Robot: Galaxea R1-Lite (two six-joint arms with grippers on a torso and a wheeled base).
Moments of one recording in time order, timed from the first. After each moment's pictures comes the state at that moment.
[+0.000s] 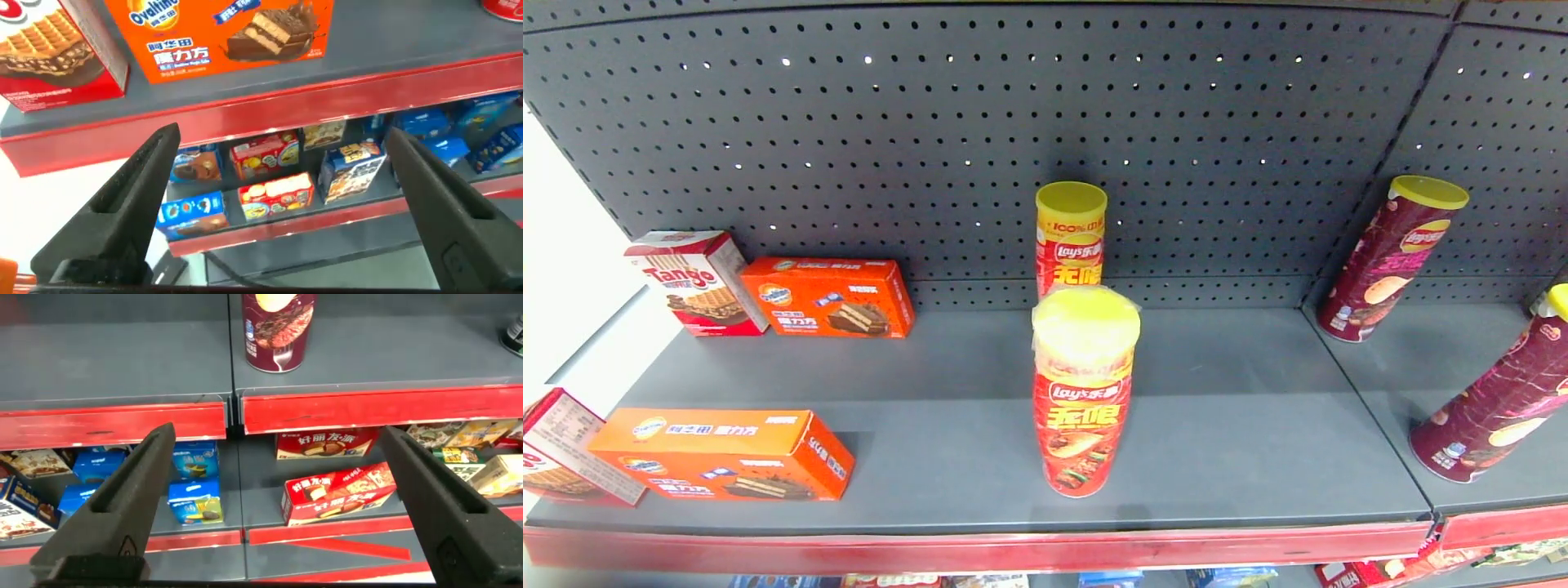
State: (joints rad) left arm -0.16 0.09 0.00 0.01 0.03 0.06; right arm -0.02 0.00 0.00 0.00 -0.07 -0.01
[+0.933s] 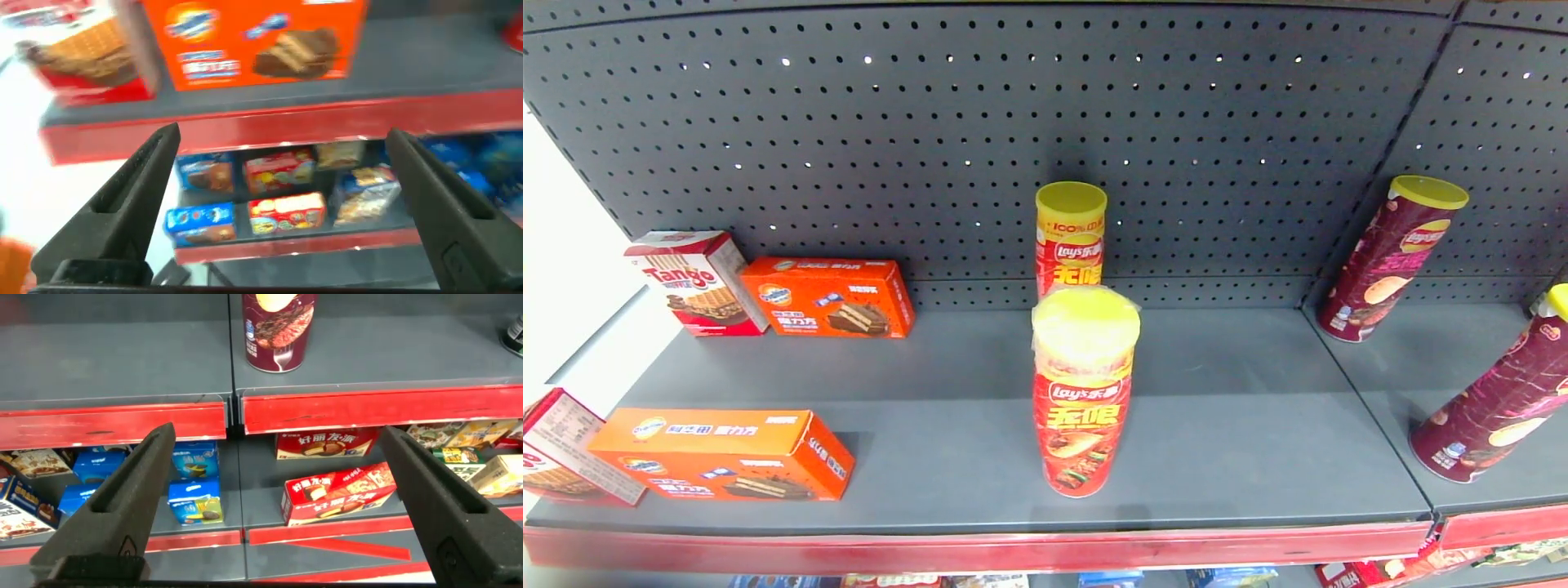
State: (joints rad) left arm 0.00 0.00 0.00 0.00 -0.08 0.06; right arm -0.02 0.00 0.00 0.00 -0.07 -0.01
